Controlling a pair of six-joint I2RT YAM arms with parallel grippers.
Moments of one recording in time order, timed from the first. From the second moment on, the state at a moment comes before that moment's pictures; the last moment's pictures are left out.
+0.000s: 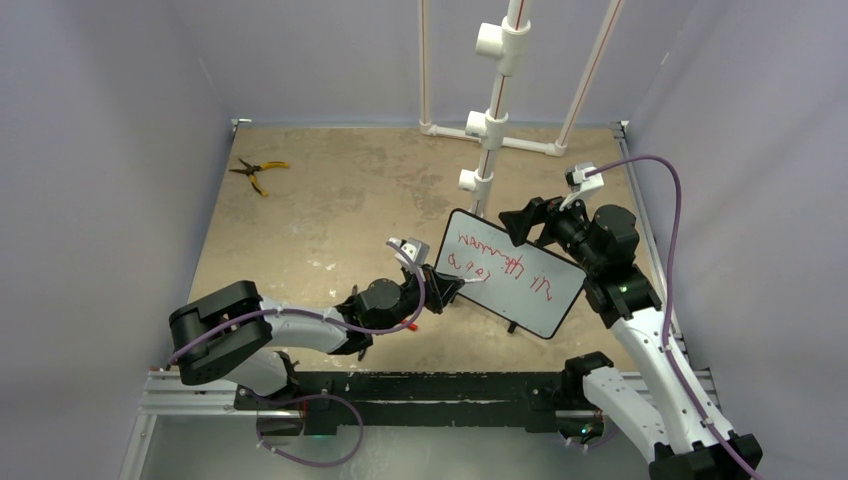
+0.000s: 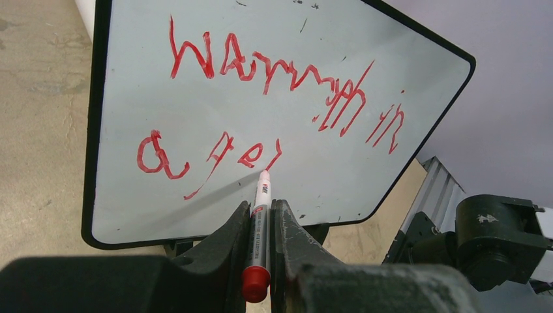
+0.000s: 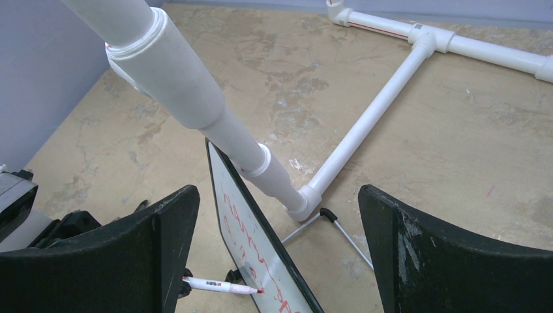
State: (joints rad) left arm -1.11 1.46 0.45 0.94 -0.26 -0.56; right arm 0.26 0.78 0.76 -0.13 -0.25 0.25
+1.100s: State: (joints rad) left arm -1.11 1.48 0.50 0.96 -0.23 -0.56; right arm 0.26 0.78 0.76 -0.13 -0.25 0.25
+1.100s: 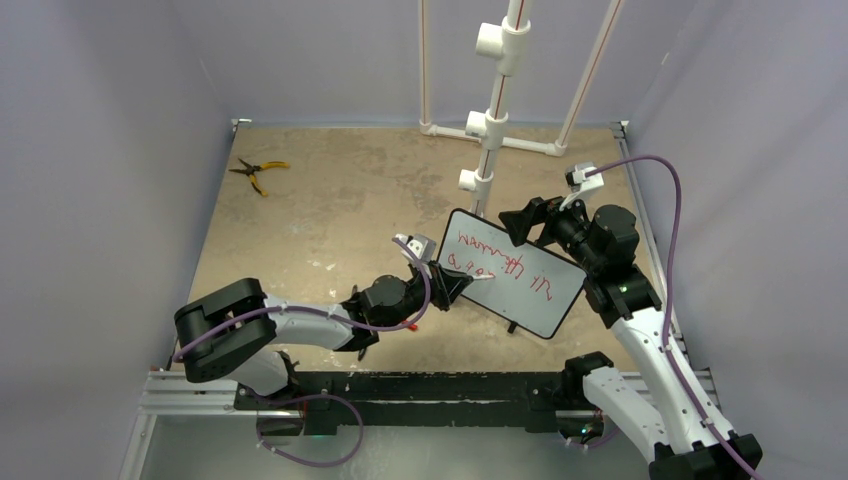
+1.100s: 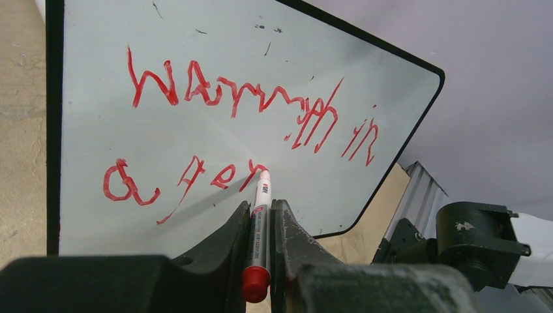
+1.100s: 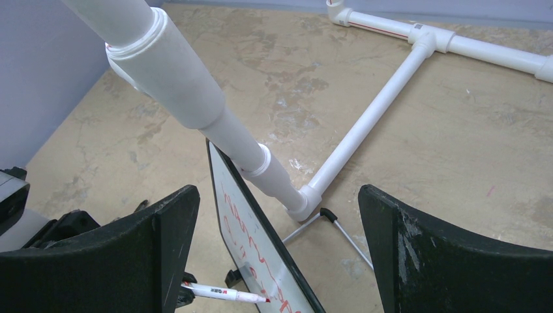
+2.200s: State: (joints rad) left arm -1.13 1.44 0.48 0.92 -0.26 -0.56; right arm 0.26 0.78 0.76 -0.13 -0.25 0.25
